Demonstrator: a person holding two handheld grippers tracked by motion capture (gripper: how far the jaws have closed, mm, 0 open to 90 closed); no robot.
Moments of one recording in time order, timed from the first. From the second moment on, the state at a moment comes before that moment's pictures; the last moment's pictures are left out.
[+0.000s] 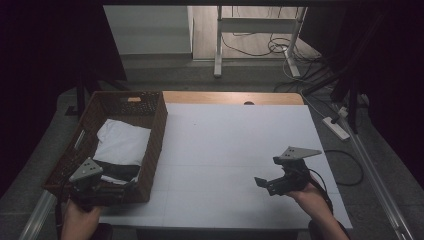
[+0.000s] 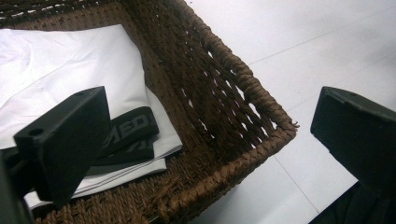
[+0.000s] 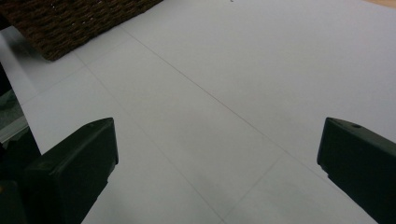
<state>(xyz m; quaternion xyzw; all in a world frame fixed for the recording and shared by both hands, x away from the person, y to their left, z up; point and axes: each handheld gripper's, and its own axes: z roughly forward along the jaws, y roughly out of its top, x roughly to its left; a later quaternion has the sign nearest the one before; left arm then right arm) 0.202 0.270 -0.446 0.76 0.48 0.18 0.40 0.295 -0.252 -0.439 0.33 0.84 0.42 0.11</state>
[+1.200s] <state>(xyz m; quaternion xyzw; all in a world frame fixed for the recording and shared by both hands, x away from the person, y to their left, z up) 0.202 0.271 -0.446 0.75 0.48 0.18 0.41 0.252 -0.314 -0.433 0.40 0.80 0.42 0.16</state>
